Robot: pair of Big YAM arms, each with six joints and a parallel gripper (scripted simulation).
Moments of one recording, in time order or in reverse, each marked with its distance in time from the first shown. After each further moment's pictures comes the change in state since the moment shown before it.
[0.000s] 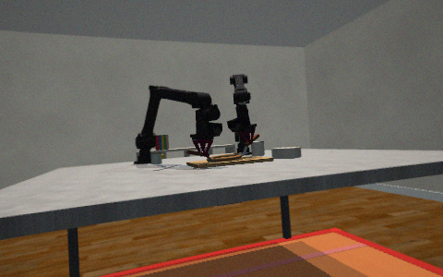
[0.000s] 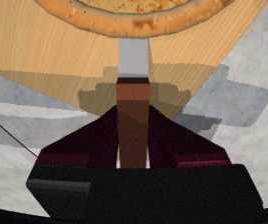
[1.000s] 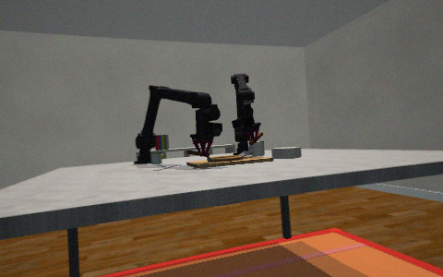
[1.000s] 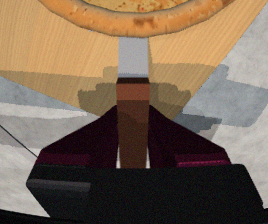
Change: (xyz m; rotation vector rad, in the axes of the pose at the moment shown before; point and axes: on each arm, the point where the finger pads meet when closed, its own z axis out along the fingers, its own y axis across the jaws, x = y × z) left arm 0.037 0.000 0.002 0.007 0.044 -0.017; right arm 0.000 0.000 0.000 0.000 0.000 0.000
